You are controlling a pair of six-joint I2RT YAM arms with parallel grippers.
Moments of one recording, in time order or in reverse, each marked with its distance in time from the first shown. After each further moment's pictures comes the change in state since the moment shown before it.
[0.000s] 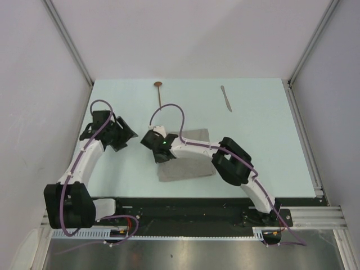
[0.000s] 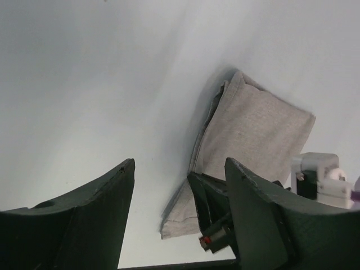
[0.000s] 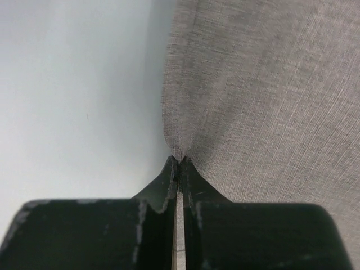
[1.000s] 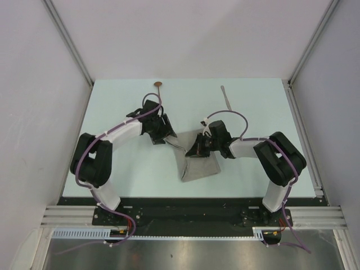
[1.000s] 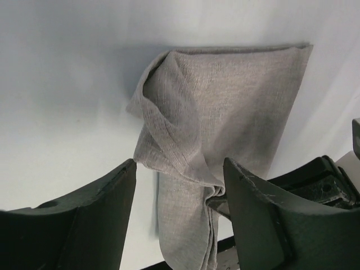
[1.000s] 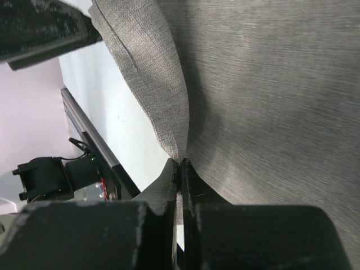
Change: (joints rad) left arm -0.432 0.484 0.254 0.106 0.038 -0.130; right arm -0.489 -0.504 -1.016 0.937 -0.860 0.125
